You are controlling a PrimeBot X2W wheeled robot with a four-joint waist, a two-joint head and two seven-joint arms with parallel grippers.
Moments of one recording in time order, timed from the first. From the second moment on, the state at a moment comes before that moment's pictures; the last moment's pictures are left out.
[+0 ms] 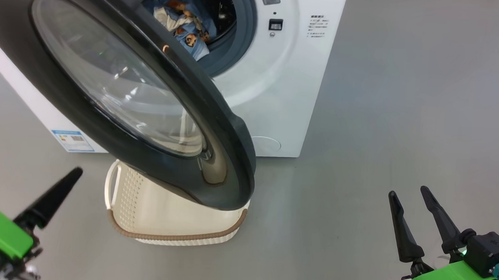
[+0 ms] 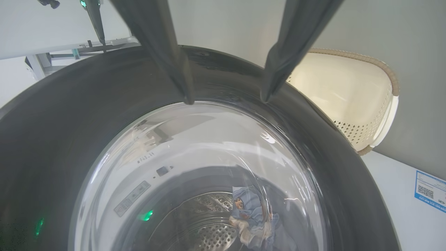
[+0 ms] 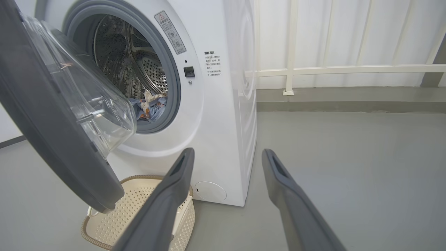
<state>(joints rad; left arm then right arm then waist) -0.18 0.52 -0.14 0.05 -1.44 -0.12 0.32 -0.06 -0.19 0.05 0.09 0.30 0.13 -0.26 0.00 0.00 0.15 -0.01</state>
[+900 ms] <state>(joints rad) -0.06 0.56 -0.49 0.26 -1.19 -0.13 -0.25 0.00 -0.19 0.02 0.11 0.31 0.13 -0.26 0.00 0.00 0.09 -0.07</state>
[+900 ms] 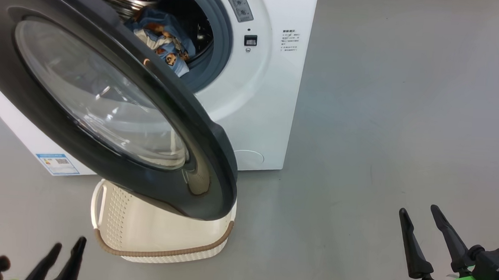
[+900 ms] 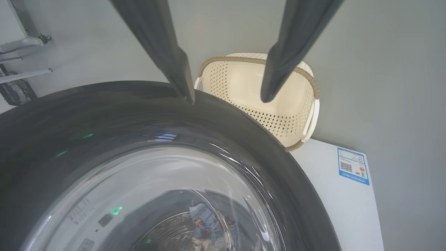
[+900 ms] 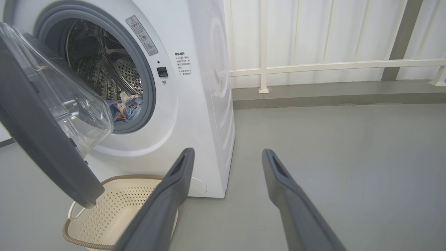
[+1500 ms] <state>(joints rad) -0.01 0.32 -0.16 0.18 -0.63 -0.13 -0.25 0.00 -0.19 -0.01 0.11 0.31 0.13 -0.26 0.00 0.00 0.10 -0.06</state>
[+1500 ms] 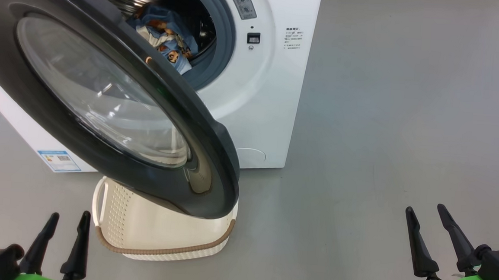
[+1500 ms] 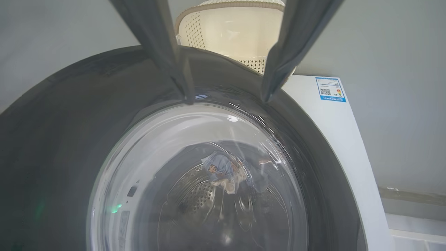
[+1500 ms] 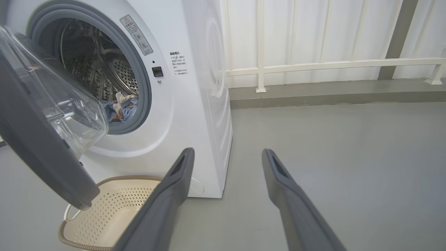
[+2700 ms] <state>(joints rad) 0.03 0.17 -0.02 0.13 -0.41 -0.13 -0.26 0.00 -0.16 -0.01 0.12 0.31 0.13 -0.26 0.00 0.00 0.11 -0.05</state>
